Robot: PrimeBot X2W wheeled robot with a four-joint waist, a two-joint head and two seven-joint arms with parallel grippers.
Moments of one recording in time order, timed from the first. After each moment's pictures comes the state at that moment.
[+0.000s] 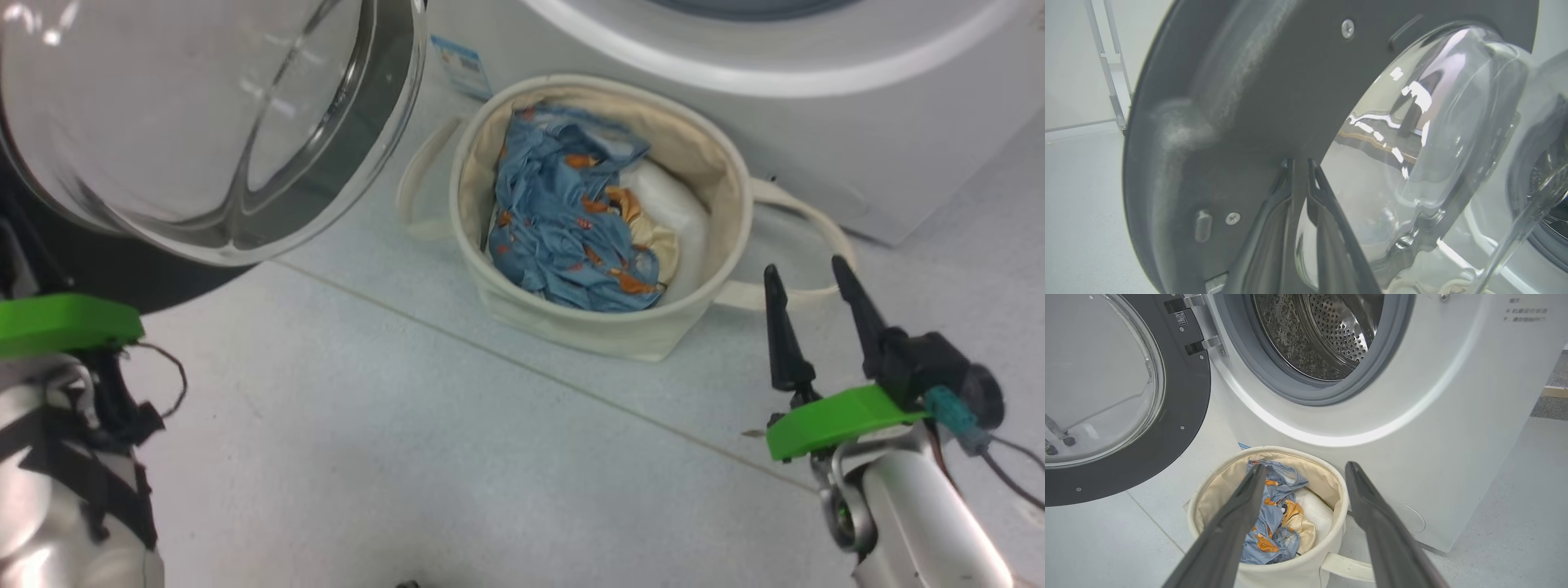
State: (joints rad) left arm -0.61 0.09 0.37 0.52 -0.24 0.11 -0.26; right arm -0.28 -0.14 0.17 0.26 0.17 0.13 -0.25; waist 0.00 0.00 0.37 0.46
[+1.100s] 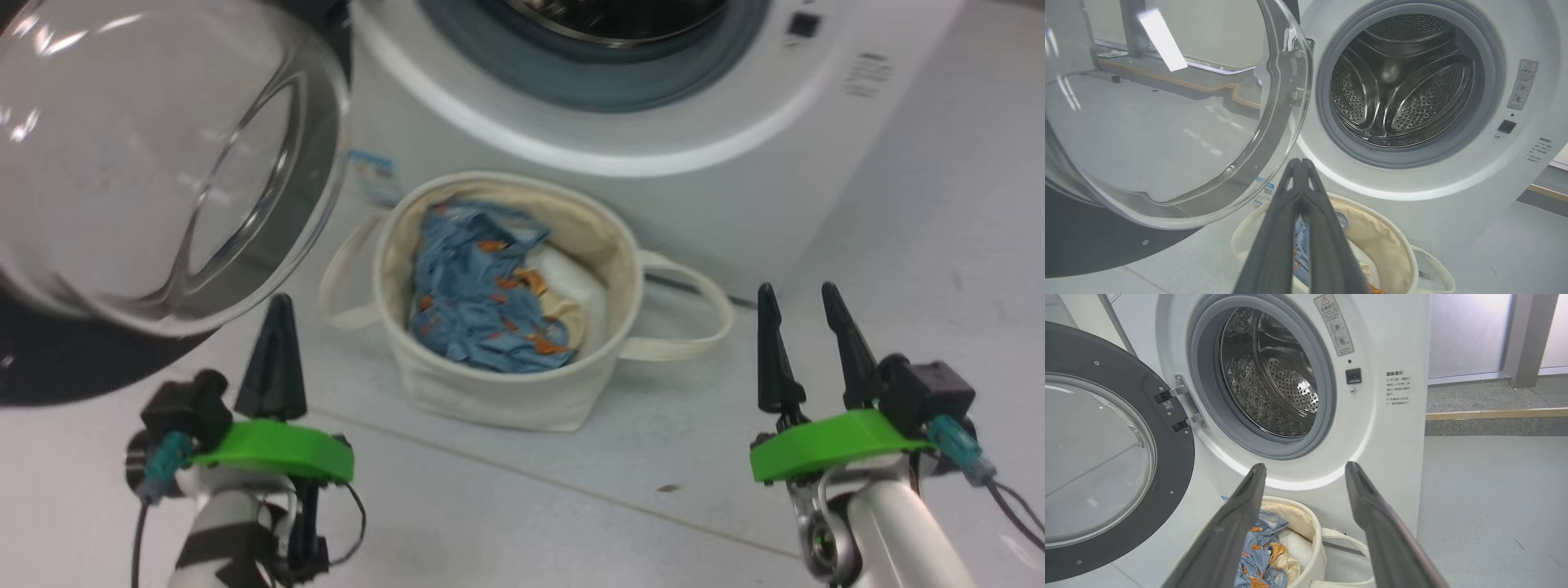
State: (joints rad) left arm -0.35 0.02 -0.01 0.40 -0.24 0.04 -0.26; right arm -0.23 -0.07 0.15 0.22 0.26 0.13 -0.25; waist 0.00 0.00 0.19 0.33
